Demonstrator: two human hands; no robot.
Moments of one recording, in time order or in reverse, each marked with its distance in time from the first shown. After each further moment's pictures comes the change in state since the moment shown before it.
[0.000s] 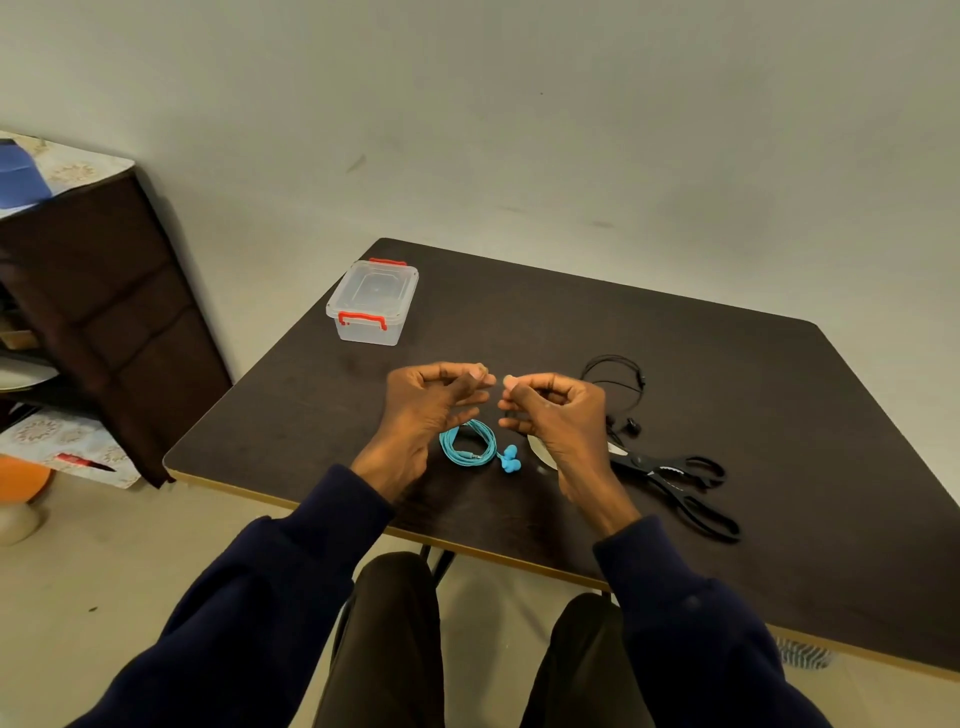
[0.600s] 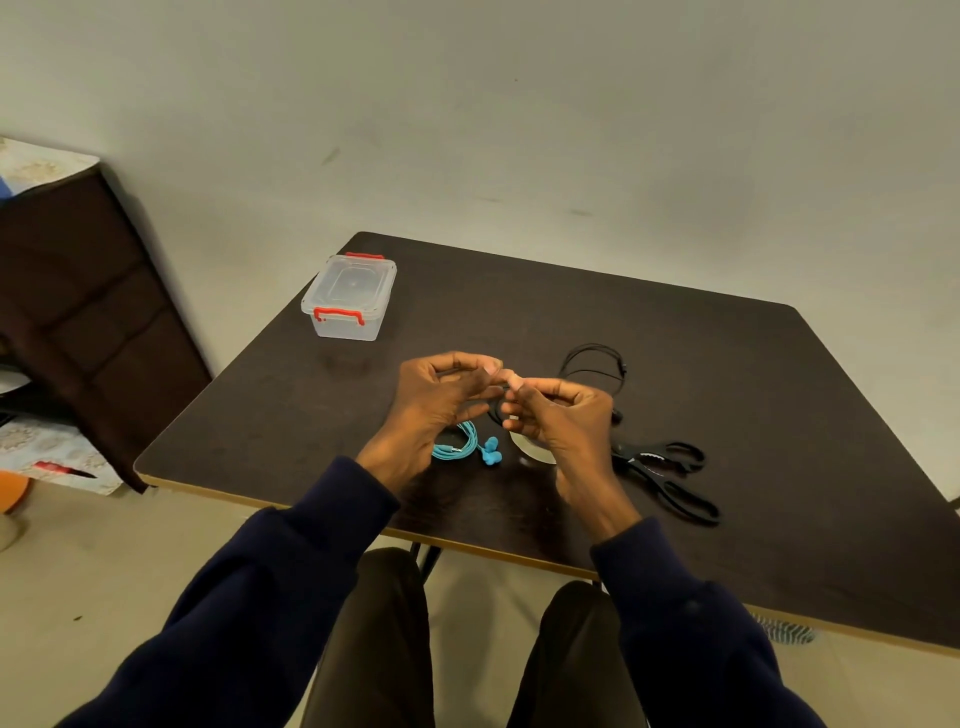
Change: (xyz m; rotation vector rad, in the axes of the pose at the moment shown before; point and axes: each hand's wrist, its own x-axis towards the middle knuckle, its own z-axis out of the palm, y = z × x) left_hand 0.004 -0.005 0.021 0.050 -0.149 0.042; right_hand -0.010 -0.001 -0.019 0.117 0.096 0.072
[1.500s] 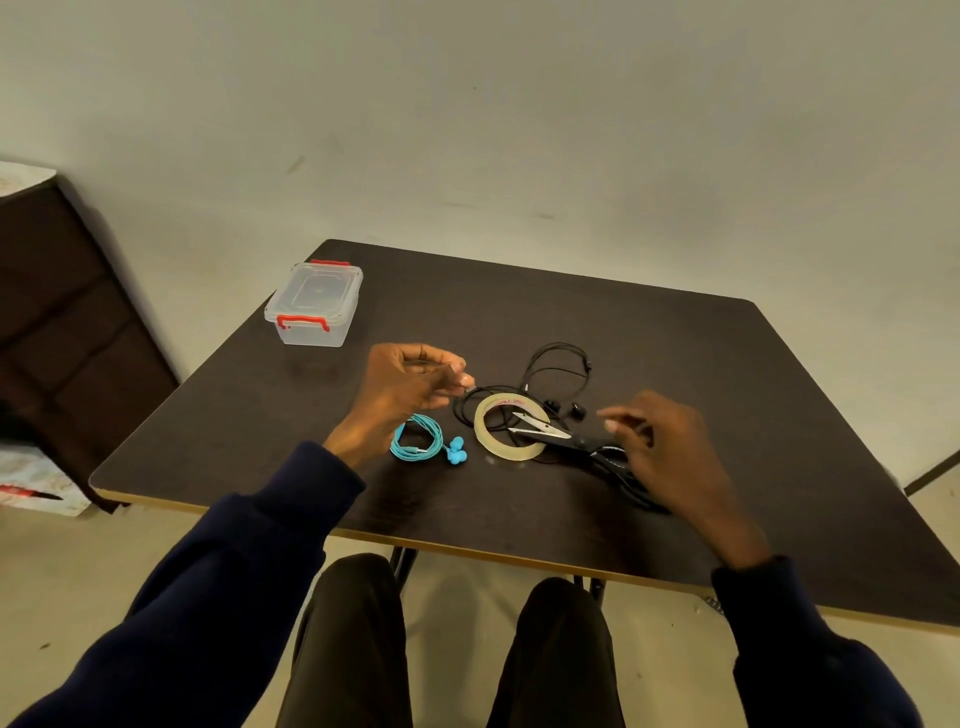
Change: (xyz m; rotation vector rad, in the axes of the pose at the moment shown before) left_hand 0.009 0.009 0.005 0.230 -0.038 0.109; right_hand 0.001 -0.023 -0.147 -1.155 -0.108 -0.484
